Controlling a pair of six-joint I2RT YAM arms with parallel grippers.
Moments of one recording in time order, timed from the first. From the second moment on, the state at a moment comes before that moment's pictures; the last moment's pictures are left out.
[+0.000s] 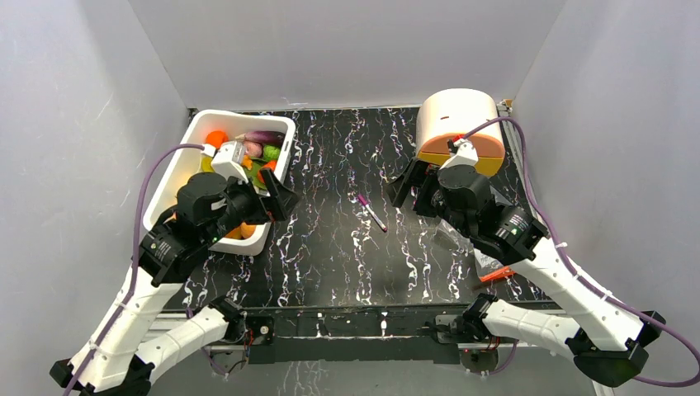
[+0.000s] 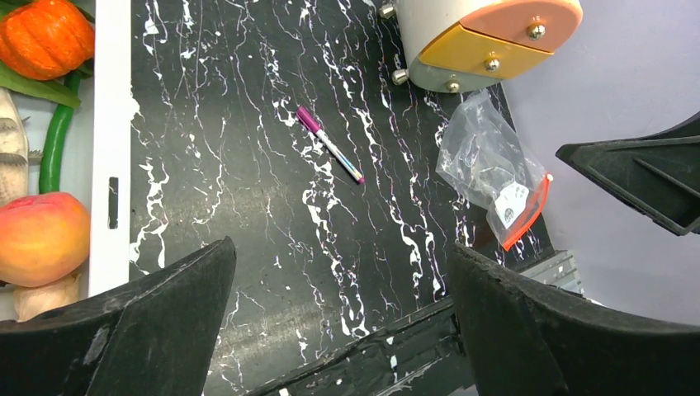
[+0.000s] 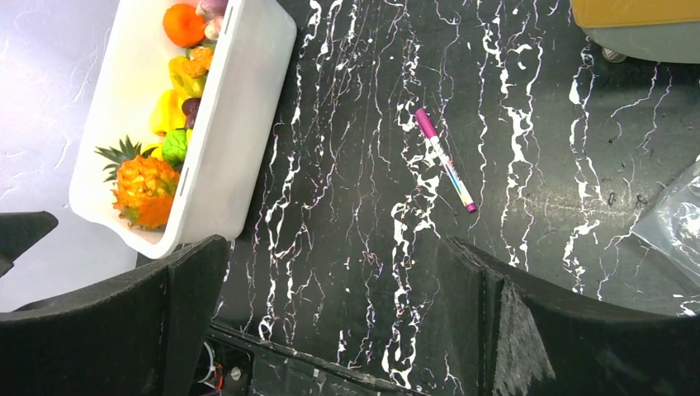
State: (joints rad) left arm -0.61 0.80 1.18 -0.81 -0.05 -0.59; right arm 0.80 0.92 1.16 -0.69 0.32 0.77
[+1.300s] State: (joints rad) left arm -0.61 0.72 1.12 -0.97 -0.09 -0.53; right arm 0.52 1.33 0.99 -0.70 0.77 0.61
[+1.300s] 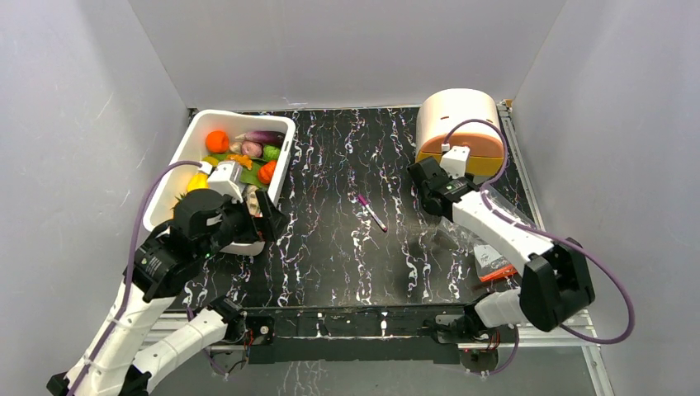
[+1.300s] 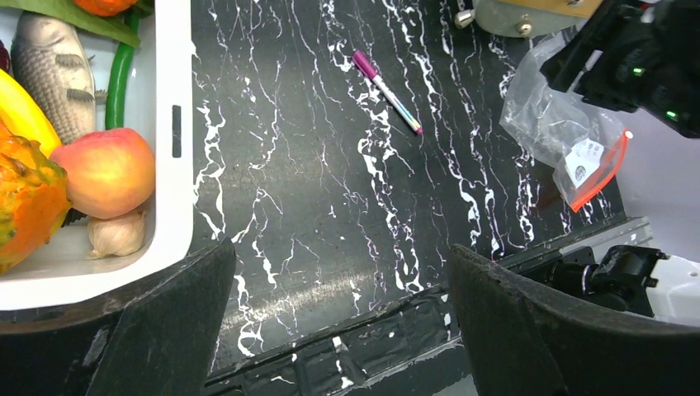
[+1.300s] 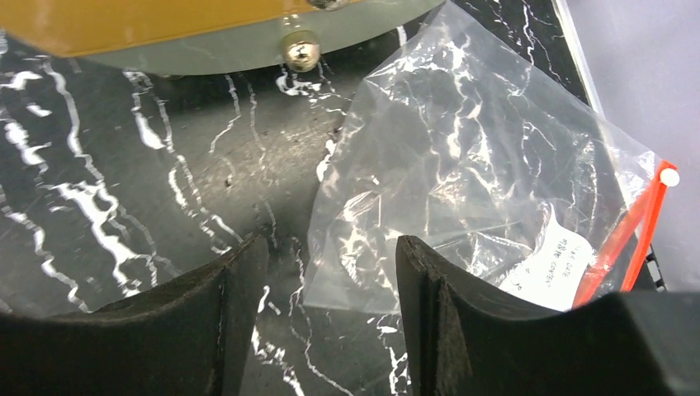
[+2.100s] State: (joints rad) left arm -0.61 0.44 1.03 -0.86 -0.04 -0.42; right arm 0.42 1.53 0.97 -0.65 0.77 0.61
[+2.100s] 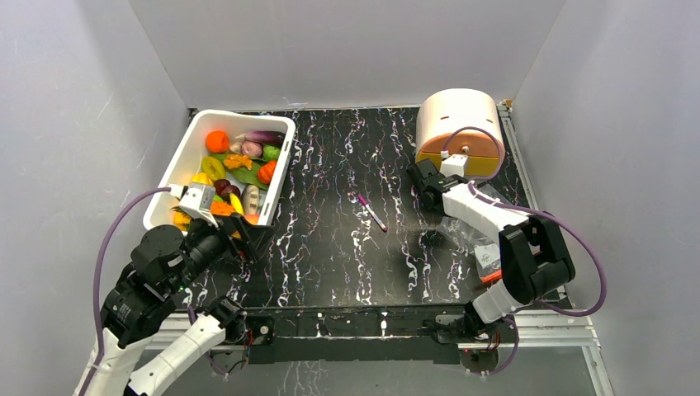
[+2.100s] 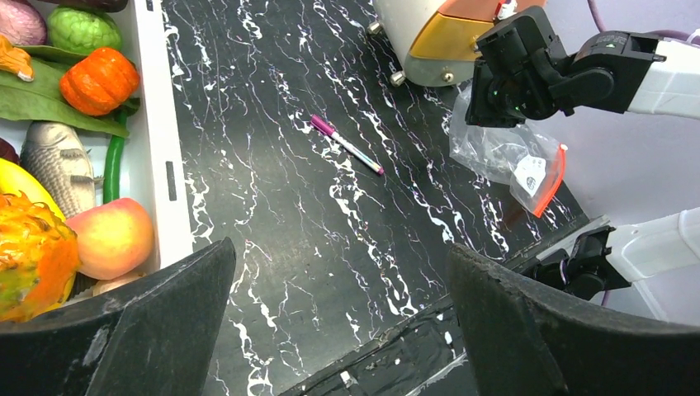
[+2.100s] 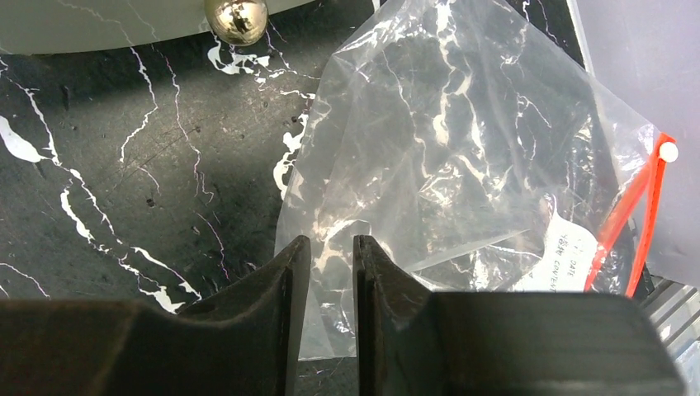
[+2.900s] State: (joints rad) left arm -0.61 0.49 0.97 -0.75 0.10 -0.20; right arm 0.42 1.12 1.12 -0.90 0.52 0.53
